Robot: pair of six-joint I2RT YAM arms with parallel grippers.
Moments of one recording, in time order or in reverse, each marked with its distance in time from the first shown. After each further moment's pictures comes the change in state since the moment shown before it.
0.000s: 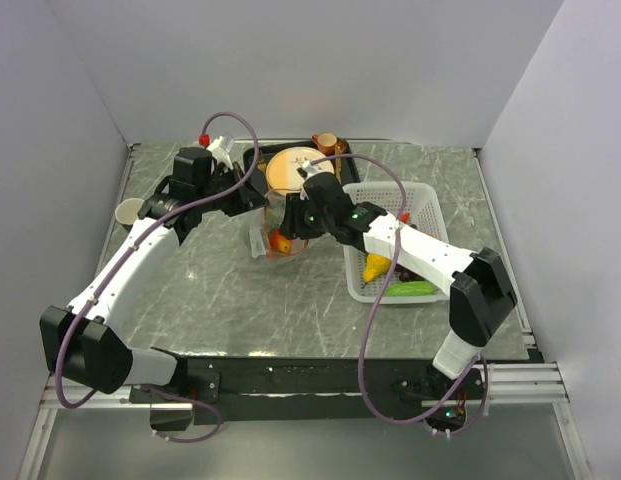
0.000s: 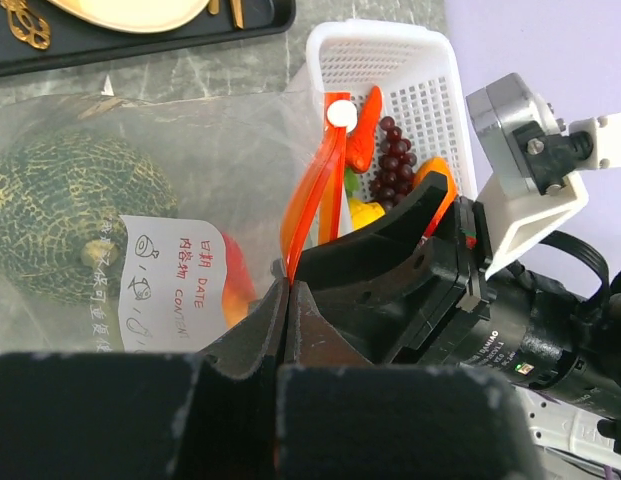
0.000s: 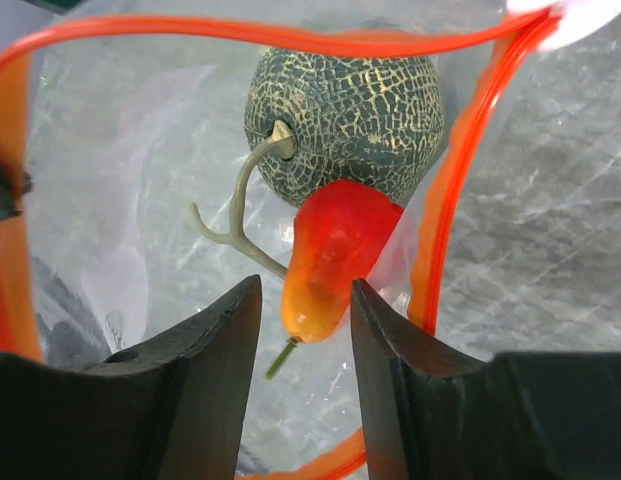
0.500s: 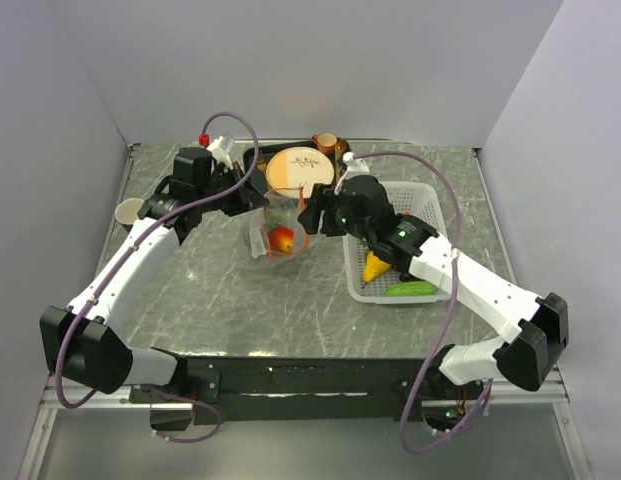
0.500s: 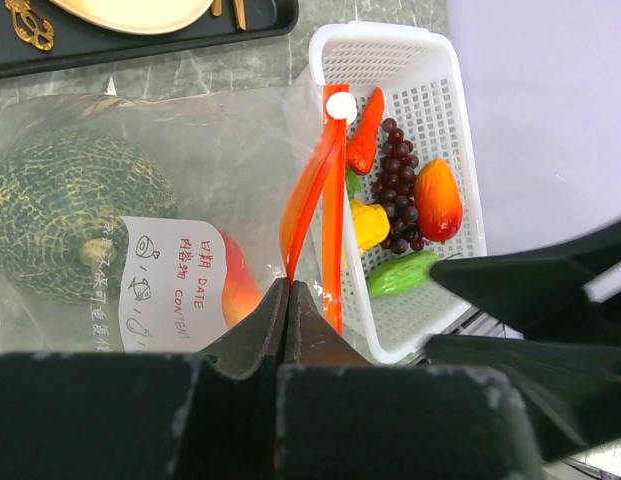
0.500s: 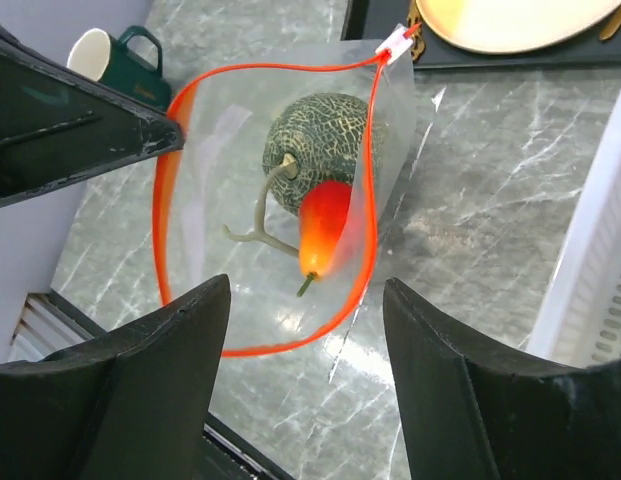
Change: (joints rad) left arm 0.000 0.000 0.000 0.000 -0.002 0.000; right arm 0.003 -0.325 -0.119 -0.029 0.168 0.020
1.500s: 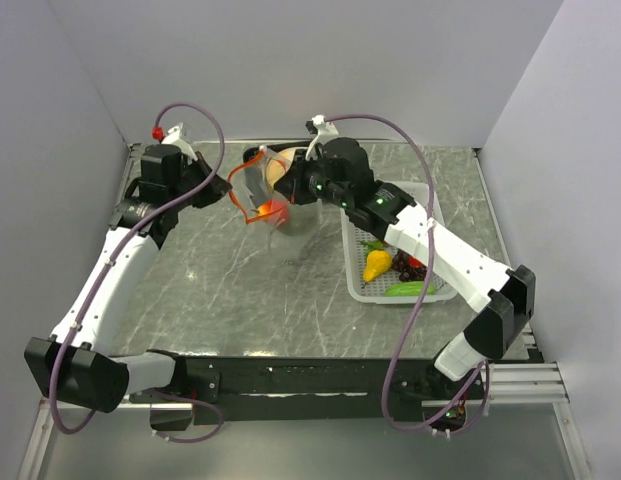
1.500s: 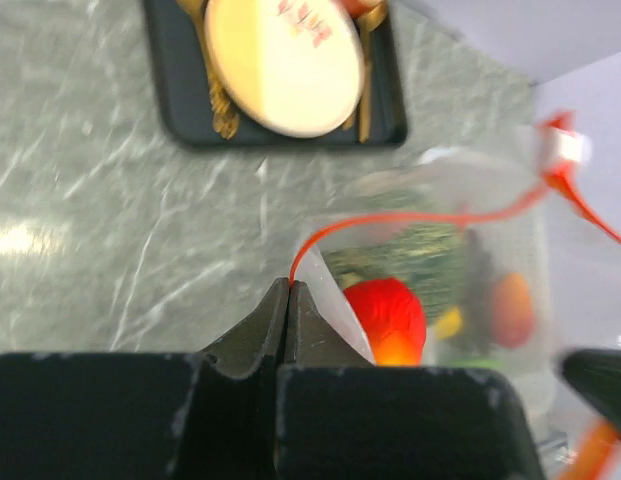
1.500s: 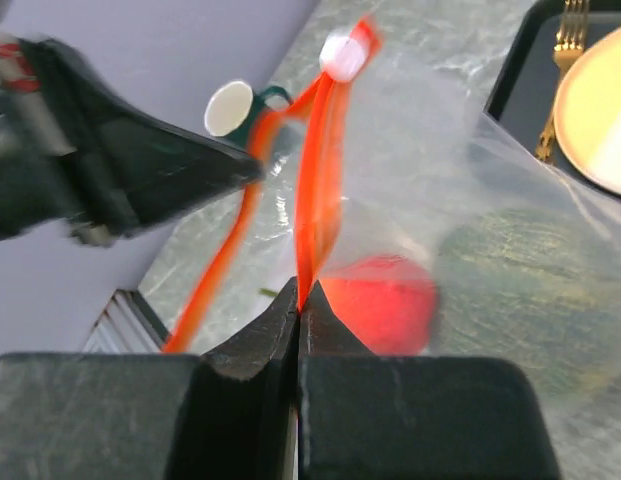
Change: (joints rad) left arm 0.109 -0.102 0.024 -0.065 -0.235 0.029; right arm -0.001 0.227 0.334 0.060 -0.190 -0.064
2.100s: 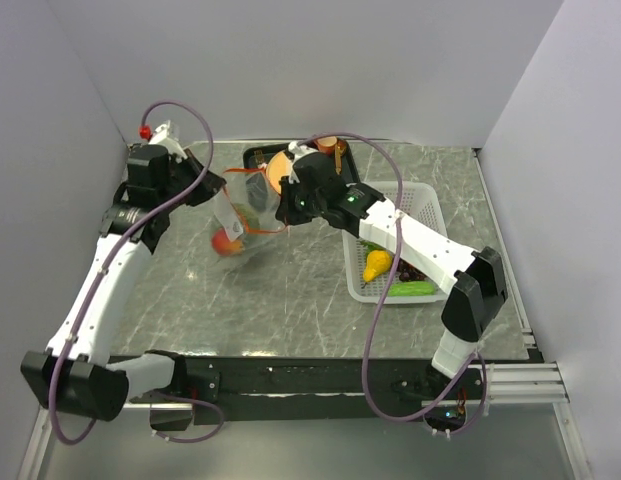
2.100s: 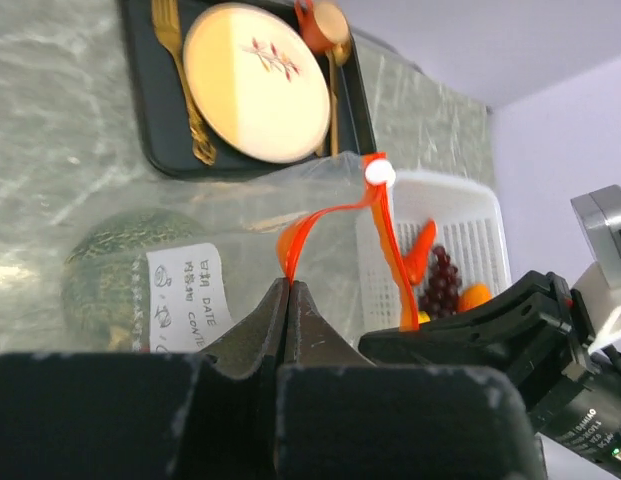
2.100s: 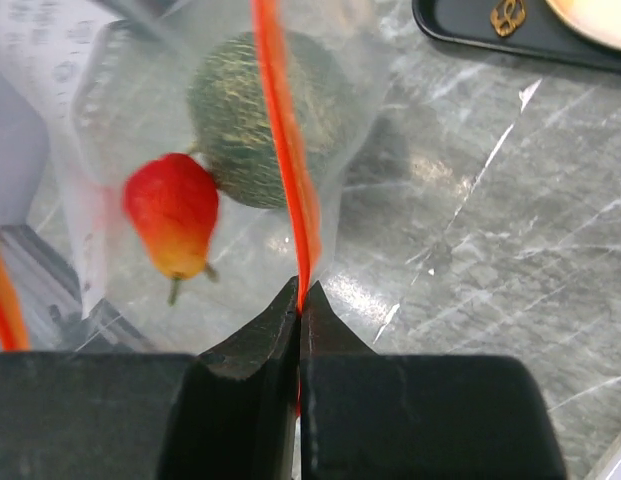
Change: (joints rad) left arm 0.047 -0.061 -0.015 0.029 0.029 -0.016; right arm 0.023 0.150 0.042 -0.208 0.037 -0.036
